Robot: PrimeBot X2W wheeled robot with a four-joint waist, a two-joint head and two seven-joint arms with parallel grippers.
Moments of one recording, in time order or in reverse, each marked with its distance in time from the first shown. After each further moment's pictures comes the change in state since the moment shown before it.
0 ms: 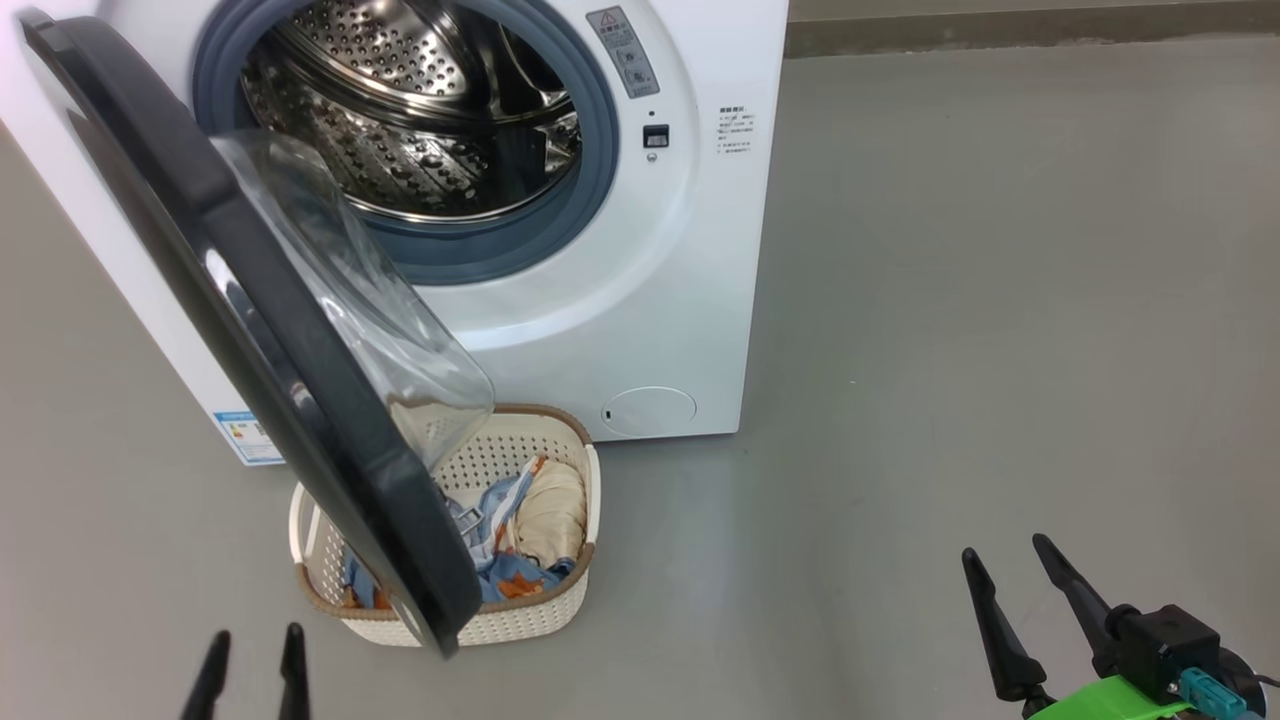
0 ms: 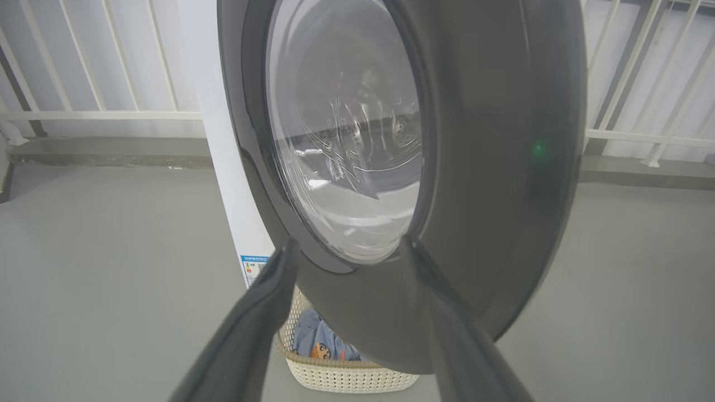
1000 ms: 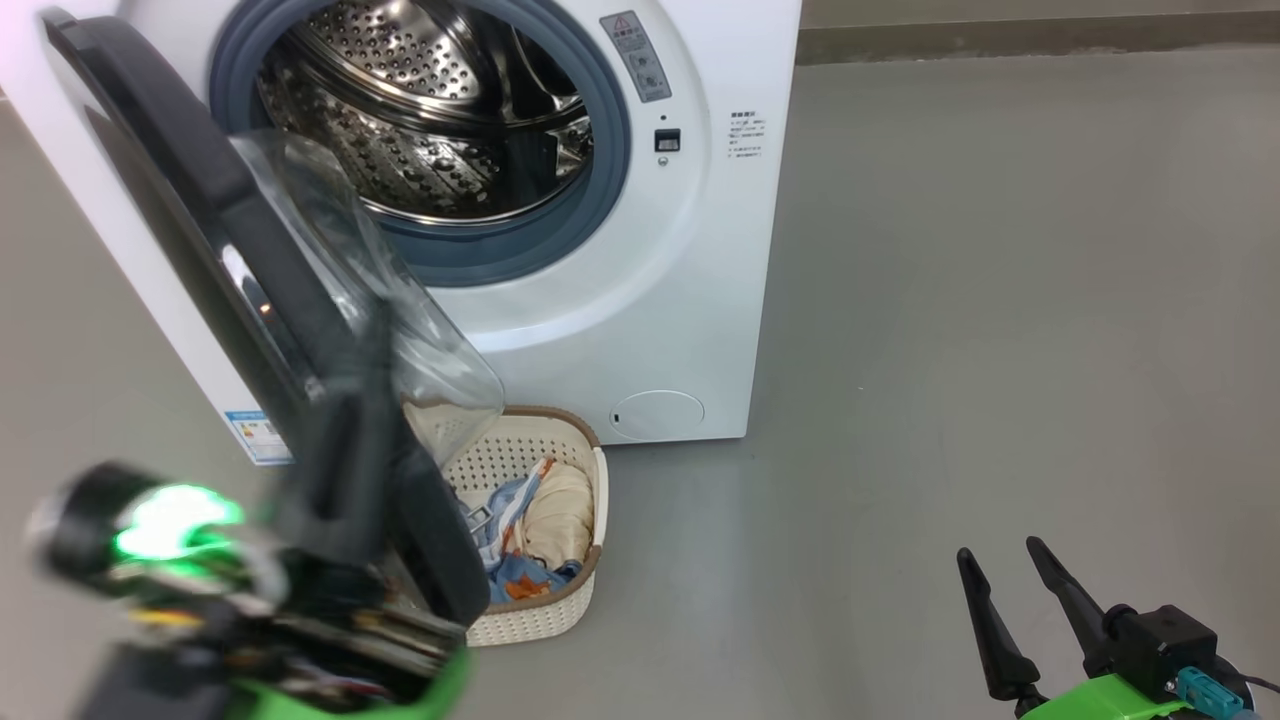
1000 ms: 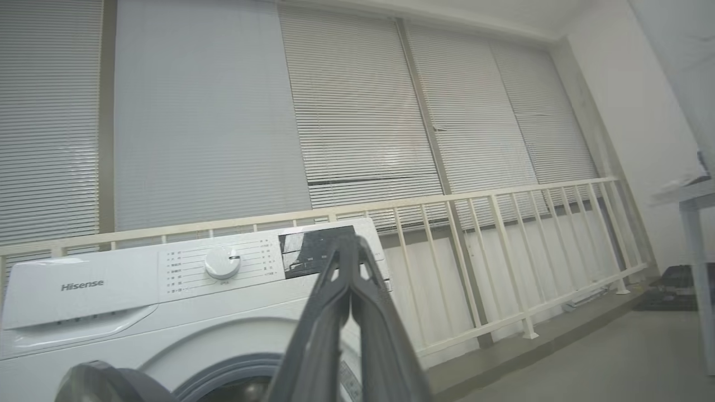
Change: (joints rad) left arm -0.351 0.074 -0.263 -0.491 0.051 -0.074 -0.002; right arm -0.007 0.018 0.000 0.022 0.033 0.000 0.000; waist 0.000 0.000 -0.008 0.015
